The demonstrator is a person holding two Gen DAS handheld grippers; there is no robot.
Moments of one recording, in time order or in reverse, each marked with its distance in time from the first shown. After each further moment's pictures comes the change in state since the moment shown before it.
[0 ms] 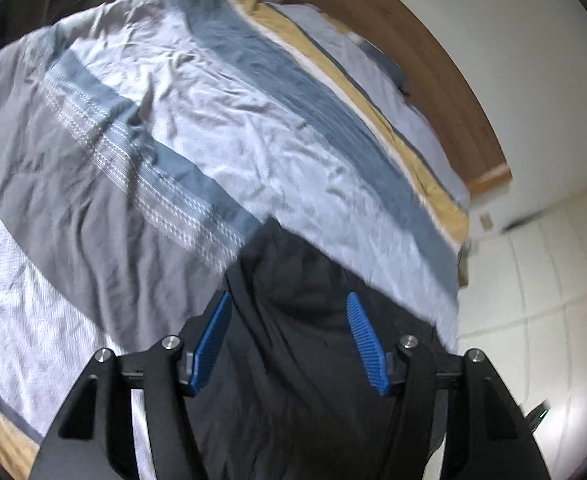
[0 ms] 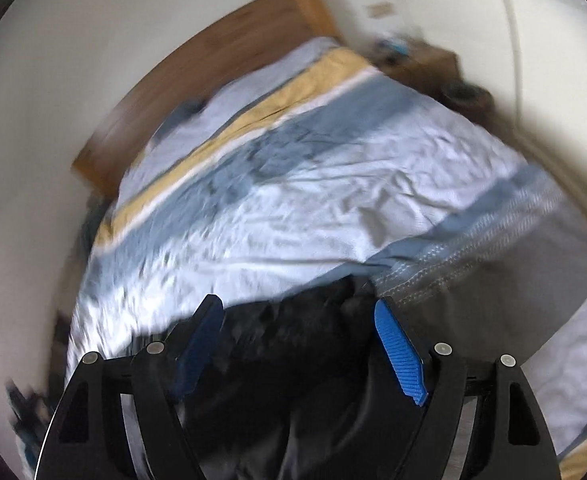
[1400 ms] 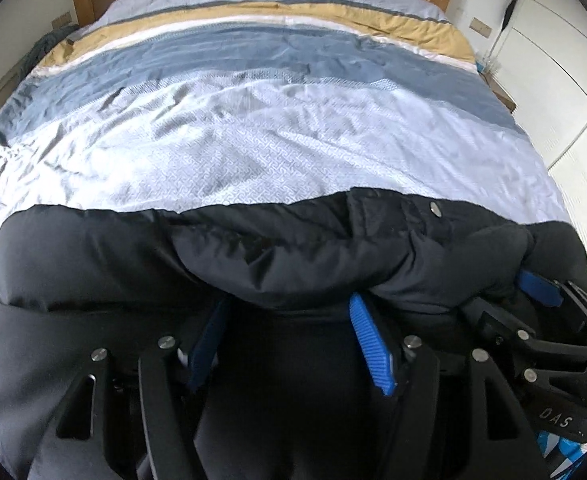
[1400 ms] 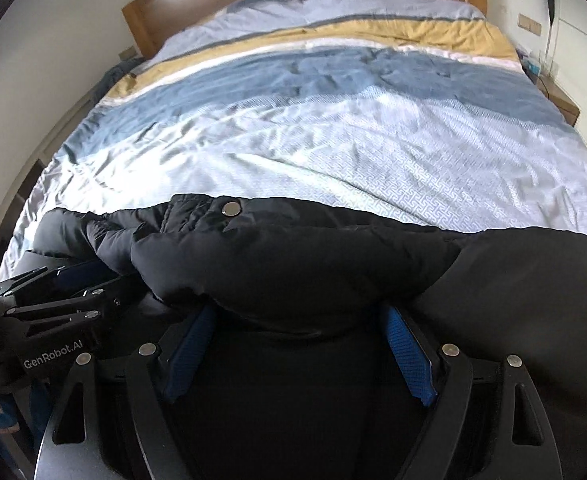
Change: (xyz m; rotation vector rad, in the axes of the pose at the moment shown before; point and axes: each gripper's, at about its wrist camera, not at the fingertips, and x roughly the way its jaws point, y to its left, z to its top) left arm 0.310 -0.218 -0.067 0.628 0.178 0.266; right arm 0.251 0.122 -0.028 -0.348 0.218 -0.016
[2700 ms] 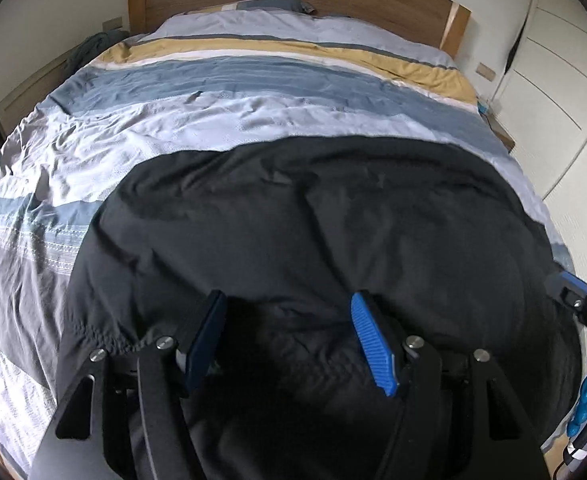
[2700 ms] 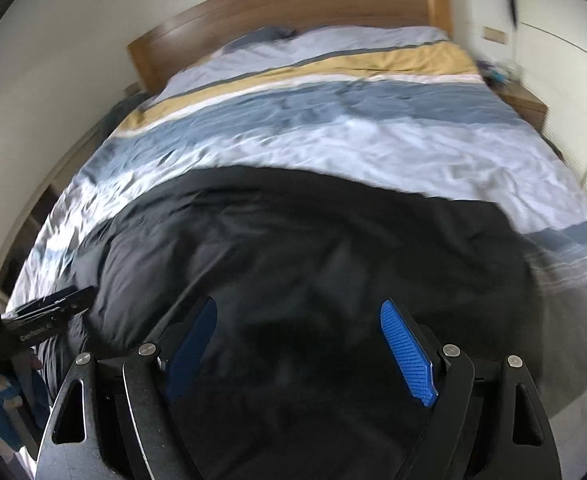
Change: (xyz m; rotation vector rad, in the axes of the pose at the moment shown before) left arm -0.101 0.057 -0.129 -0.063 -0.167 0.035; right arm -0.112 0.014 -0.094 0.007 -0.137 -0.010
